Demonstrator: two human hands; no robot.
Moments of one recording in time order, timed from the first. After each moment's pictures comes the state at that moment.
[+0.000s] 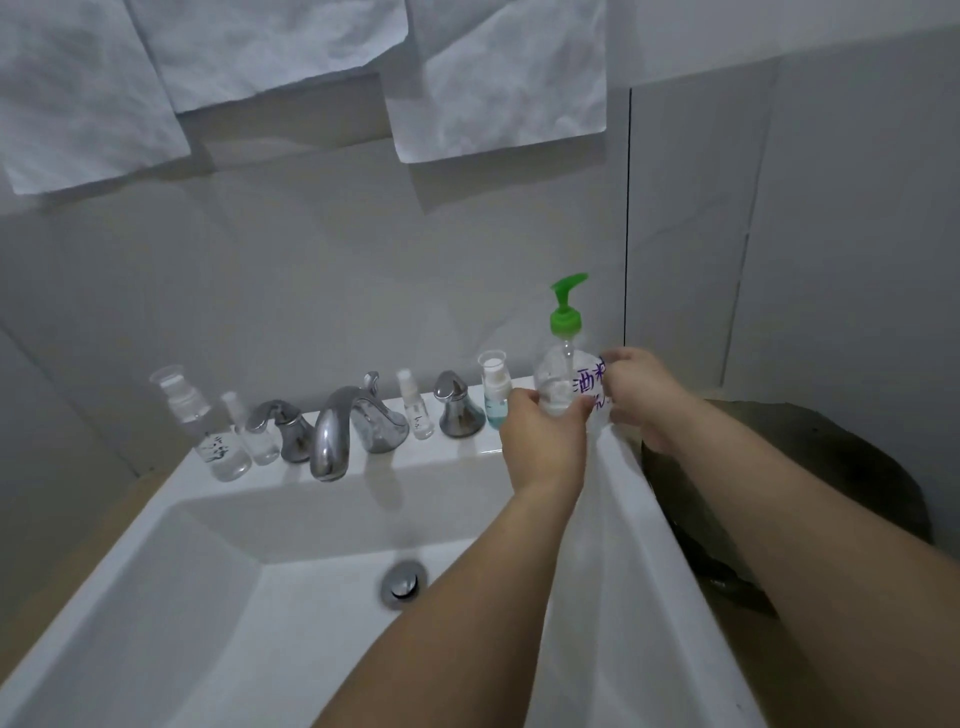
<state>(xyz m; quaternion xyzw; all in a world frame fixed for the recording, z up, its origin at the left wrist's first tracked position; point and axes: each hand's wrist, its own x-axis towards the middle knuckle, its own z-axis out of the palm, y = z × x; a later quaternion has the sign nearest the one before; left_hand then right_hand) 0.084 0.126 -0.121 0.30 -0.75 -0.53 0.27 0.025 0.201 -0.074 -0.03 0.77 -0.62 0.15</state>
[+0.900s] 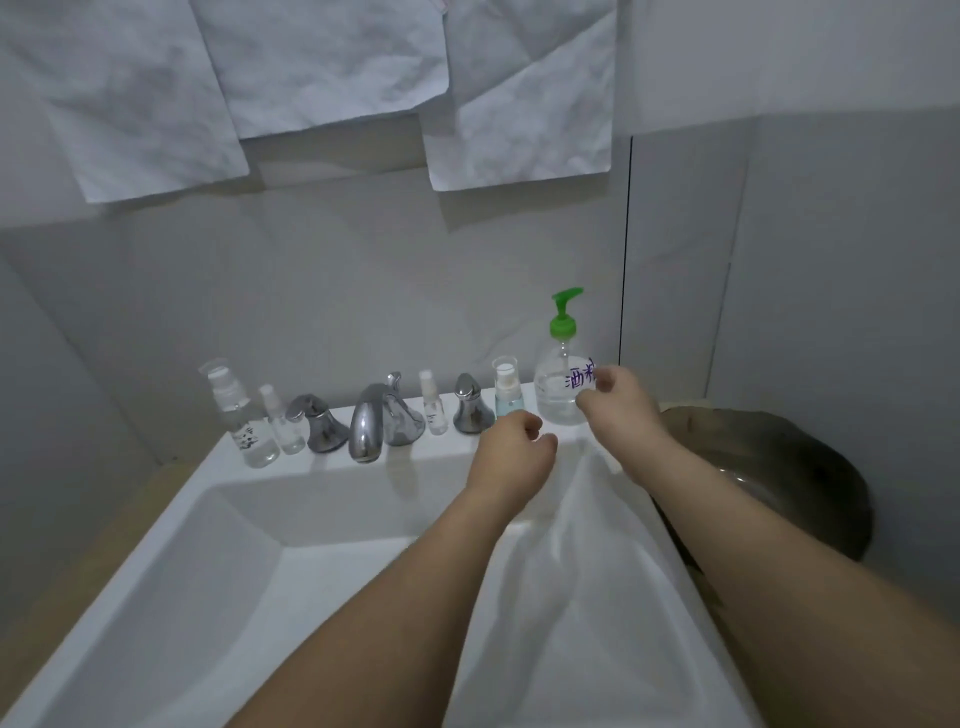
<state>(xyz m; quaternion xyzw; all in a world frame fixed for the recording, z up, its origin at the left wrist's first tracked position) 0.149 0.097 -0.098 0.22 -0.87 -0.42 0.15 0.082 0.202 -0.073 -0.11 0.82 -0.56 0.03</state>
